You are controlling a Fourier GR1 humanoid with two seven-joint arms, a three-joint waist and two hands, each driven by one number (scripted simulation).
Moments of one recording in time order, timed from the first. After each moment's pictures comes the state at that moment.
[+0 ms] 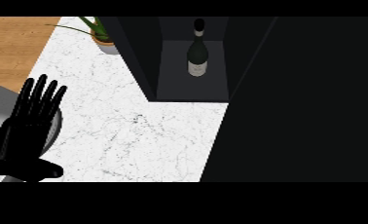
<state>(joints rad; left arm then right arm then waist) 0.04 0.50 -0.09 -1.50 0.79 -0.26 -0.41 0.25 -0.84 0.80 -2.51 -0.01 -0.25 0.03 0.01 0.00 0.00</state>
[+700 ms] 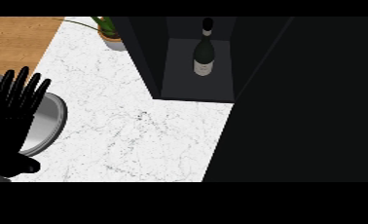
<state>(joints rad) 0.00 0.57 -0.02 -1.44 0.84 -0.35 -0.37 0.09 -0.74 0.72 -2.49 -0.03 -0.19 0.14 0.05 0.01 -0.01</state>
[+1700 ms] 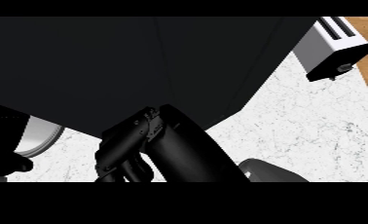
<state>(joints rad) -0.01 0.57 0.01 -1.39 0.86 -0.41 -0.35 -0.77 -0.07 0.65 -1.94 -0.15 -0.34 0.60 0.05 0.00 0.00</state>
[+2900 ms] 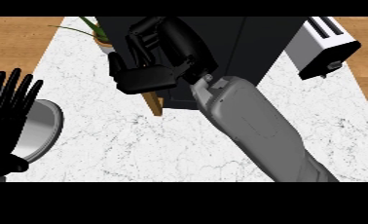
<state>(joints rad) -0.01 0.53 0.08 -1.37 0.84 -0.46 -0.33 -0.95 -0.01 0.40 -1.33 -0.36 -0.17 0.26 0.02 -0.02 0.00</state>
